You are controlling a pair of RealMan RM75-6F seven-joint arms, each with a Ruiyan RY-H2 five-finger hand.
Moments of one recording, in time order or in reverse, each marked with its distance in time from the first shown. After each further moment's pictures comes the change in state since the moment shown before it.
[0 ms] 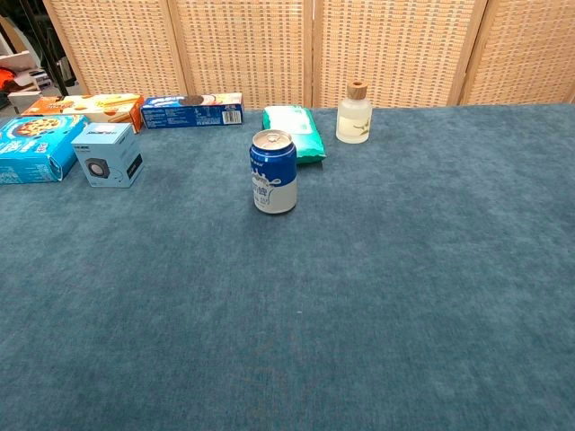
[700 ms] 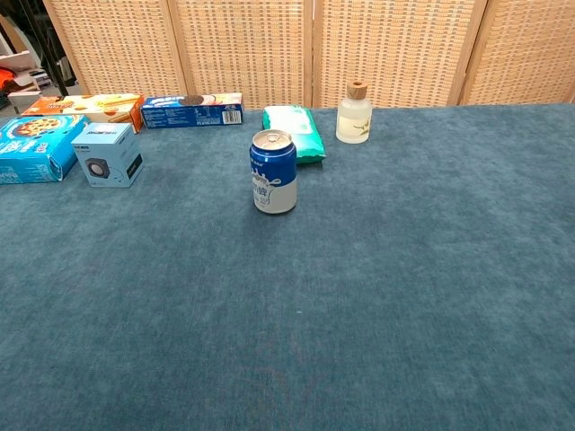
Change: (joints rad) left arm -0.262 0.015 -0.135 -0.019 -0.120 -0.351 0.049; right arm 0.016 0.010 0.016 -0.013 0.064 -0.056 -0.001
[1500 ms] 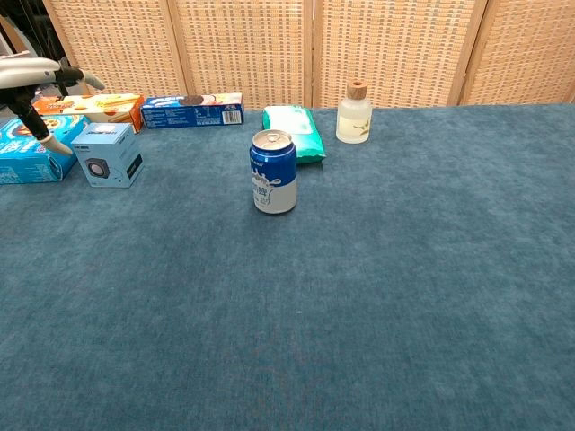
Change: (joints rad) left arm -0.481 -0.306 -0.027 0.605 -0.159 -0.661 -0.035; right arm 0.057 -0.032 0.065 0.070 0.236 -0.169 -0.031
